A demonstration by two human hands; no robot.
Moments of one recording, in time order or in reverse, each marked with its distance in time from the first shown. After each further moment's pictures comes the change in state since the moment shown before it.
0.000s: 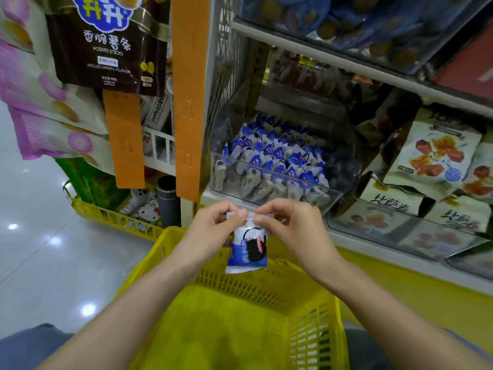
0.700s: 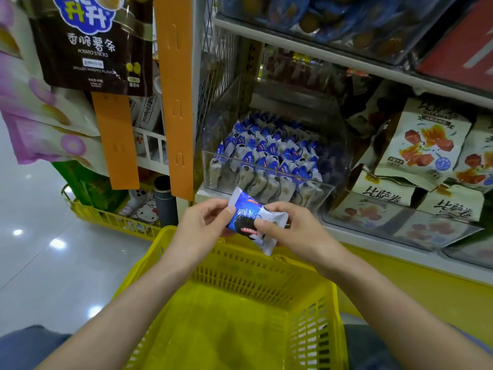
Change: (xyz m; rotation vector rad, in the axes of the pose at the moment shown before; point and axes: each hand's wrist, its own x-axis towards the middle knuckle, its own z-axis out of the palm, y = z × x) left_hand -0.002 -0.002 0.005 0.059 0.146 0.073; right_hand -0.008 0.010 -0.010 0.327 -0.162 0.364
